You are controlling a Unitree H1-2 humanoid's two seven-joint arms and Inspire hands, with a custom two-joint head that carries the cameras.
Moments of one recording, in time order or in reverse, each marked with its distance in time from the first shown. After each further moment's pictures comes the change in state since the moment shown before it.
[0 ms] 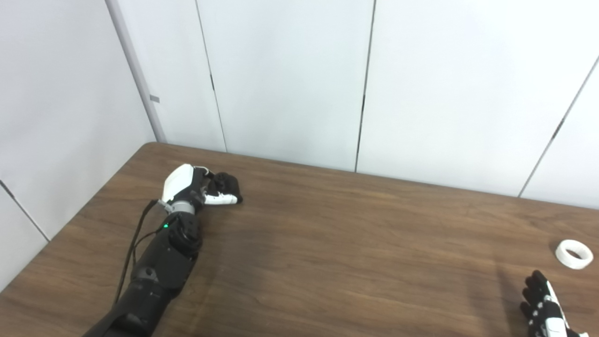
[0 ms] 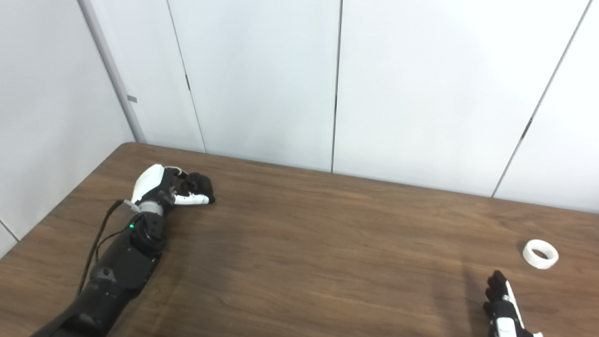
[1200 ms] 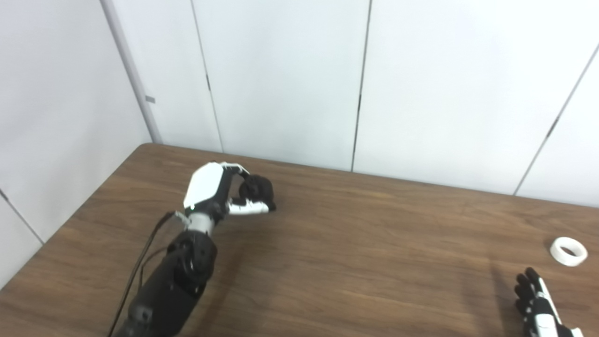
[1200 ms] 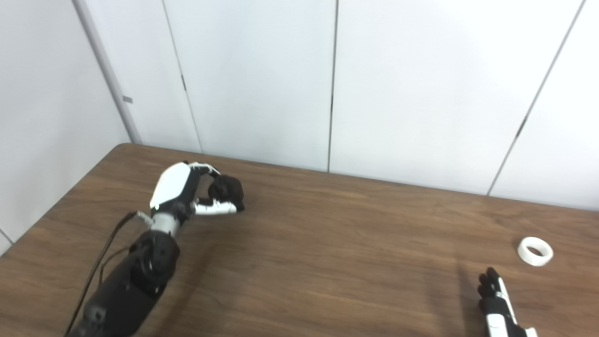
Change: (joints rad) left arm 0.197 -0.034 -0.132 -0.476 0.135 -0.010 -0.054; right arm -0.006 -0.001 0.020 -0.001 -0.062 0.001 -0.009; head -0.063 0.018
